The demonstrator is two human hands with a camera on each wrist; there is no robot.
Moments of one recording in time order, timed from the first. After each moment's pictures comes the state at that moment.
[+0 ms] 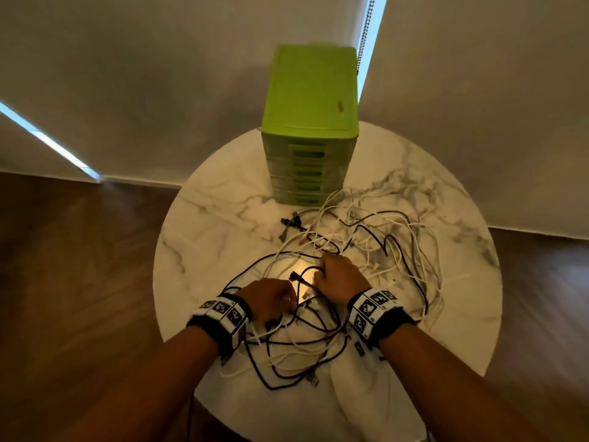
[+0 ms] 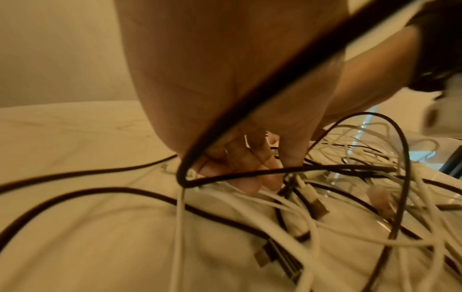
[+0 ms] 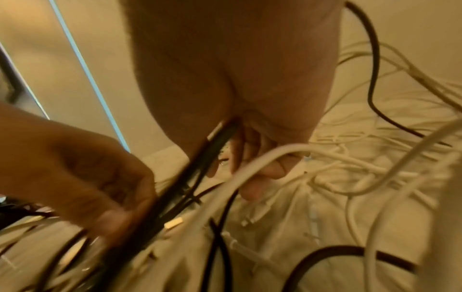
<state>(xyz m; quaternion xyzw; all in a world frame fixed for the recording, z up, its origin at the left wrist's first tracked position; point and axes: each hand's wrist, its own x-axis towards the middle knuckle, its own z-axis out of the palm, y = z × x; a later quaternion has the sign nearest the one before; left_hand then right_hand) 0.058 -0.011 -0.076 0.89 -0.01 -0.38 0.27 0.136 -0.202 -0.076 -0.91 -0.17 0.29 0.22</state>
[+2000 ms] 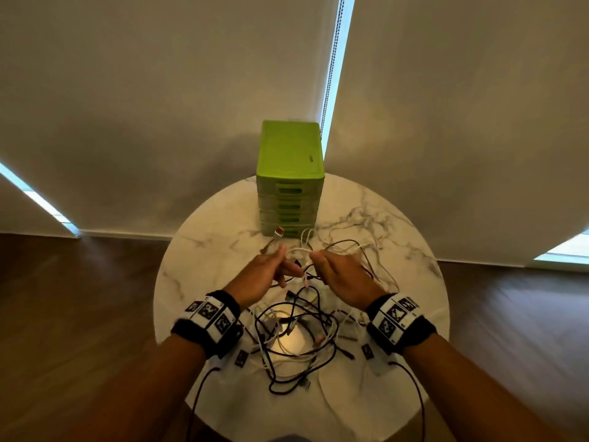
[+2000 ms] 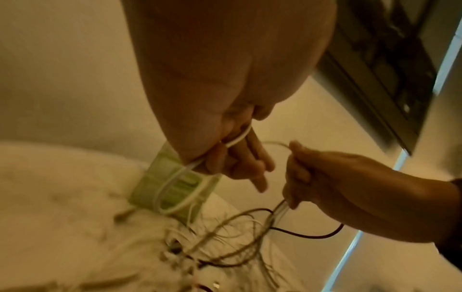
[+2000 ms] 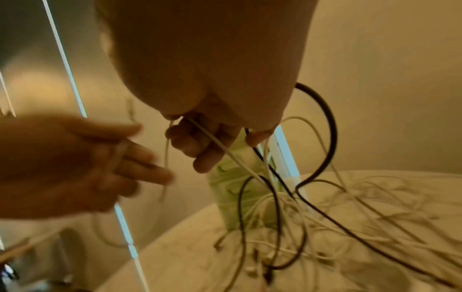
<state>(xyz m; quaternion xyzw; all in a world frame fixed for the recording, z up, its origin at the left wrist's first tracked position) 0.039 -0.036 0.077 0.78 0.08 -0.15 0.60 0.100 -0.238 0.053 -0.88 -0.27 0.13 0.36</state>
